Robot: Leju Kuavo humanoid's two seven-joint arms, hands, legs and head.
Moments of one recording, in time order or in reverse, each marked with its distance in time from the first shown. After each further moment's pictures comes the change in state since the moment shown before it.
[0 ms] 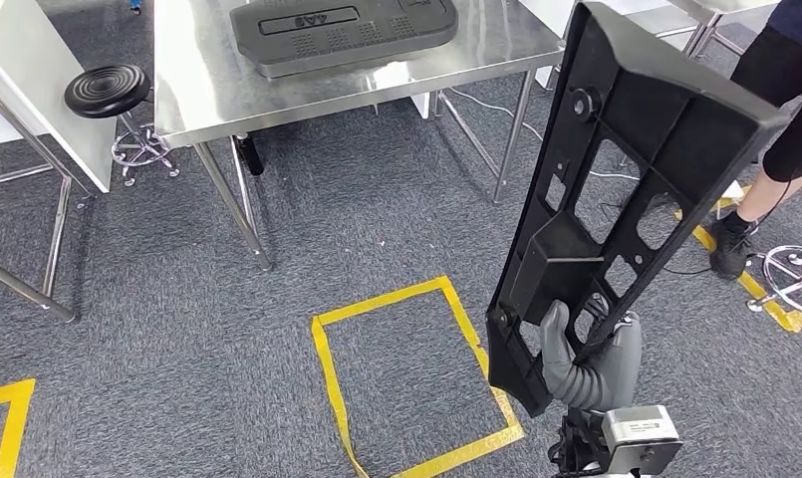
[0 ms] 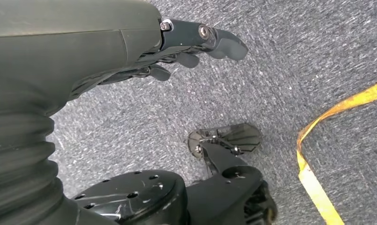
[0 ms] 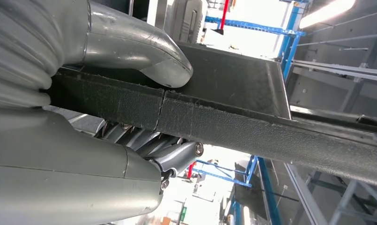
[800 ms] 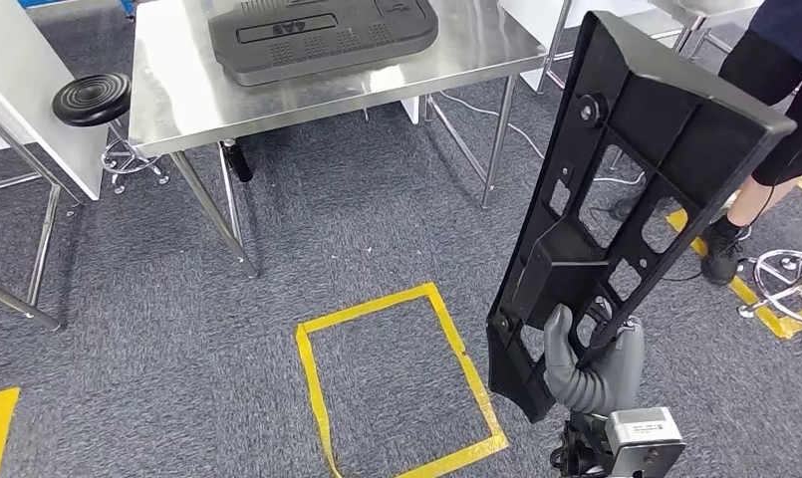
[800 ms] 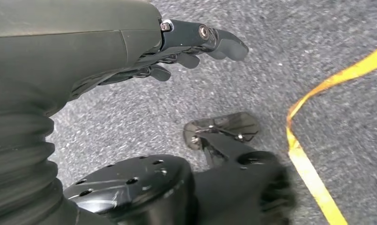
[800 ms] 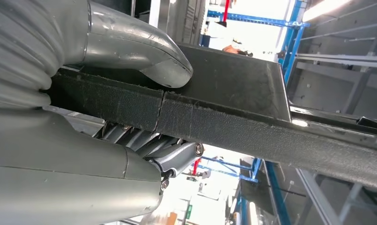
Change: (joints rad) left arm 0.009 0.001 0.015 -0.001 -0.002 -0.007 0.006; right arm 0.022 0.007 -0.015 0.000 -0.008 0.005 0.001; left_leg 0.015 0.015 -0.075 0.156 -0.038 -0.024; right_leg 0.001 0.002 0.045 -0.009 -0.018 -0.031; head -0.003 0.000
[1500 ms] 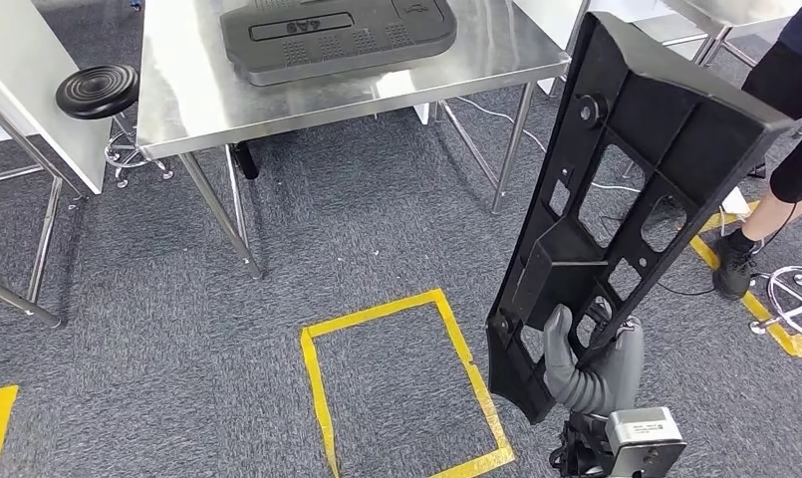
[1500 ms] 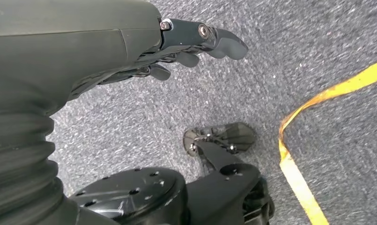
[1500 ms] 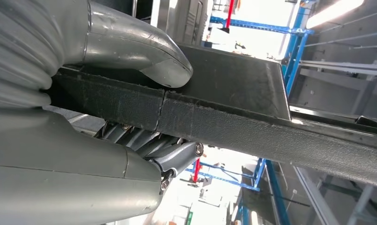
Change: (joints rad) left arm -0.003 -0.003 0.000 0.000 -0.003 0.001 0.003; right arm 0.000 0.003 0.000 0.000 -0.003 0.000 0.002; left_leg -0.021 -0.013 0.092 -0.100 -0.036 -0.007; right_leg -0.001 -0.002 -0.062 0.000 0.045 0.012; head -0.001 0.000
